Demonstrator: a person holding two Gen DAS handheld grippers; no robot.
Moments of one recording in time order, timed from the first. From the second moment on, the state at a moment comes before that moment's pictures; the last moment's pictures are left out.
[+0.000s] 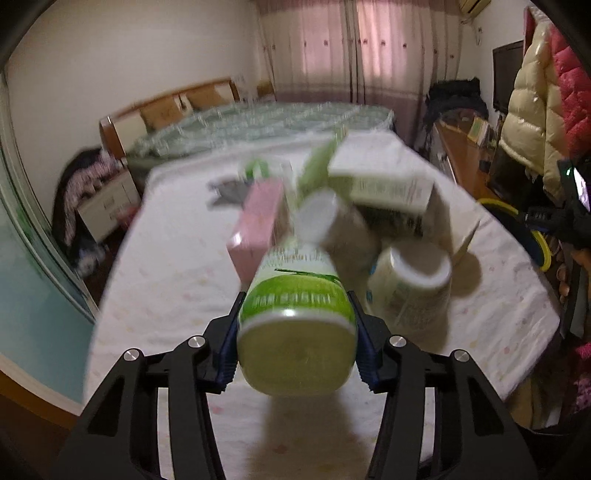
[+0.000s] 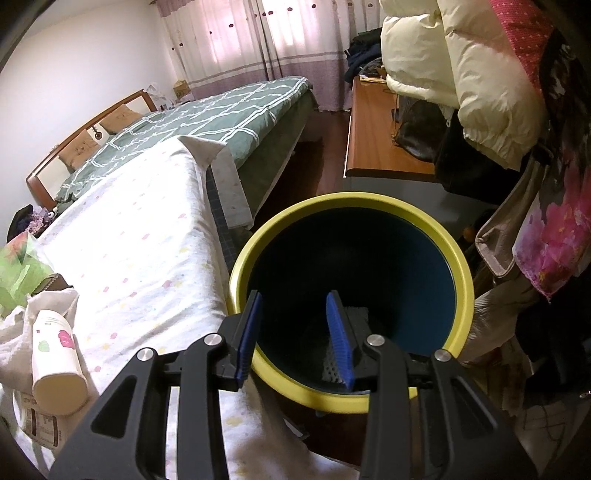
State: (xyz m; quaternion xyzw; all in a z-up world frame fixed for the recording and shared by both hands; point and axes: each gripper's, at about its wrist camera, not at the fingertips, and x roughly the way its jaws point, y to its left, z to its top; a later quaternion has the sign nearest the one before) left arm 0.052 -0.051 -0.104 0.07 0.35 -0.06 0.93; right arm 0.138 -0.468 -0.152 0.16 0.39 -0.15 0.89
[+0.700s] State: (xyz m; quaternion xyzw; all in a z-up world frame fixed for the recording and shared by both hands) left arm 0.062 -0.078 -0.006 0.08 0.26 -0.10 0.96; right arm 0.124 -0.483 -0.143 0.18 0.37 -0.15 0.90
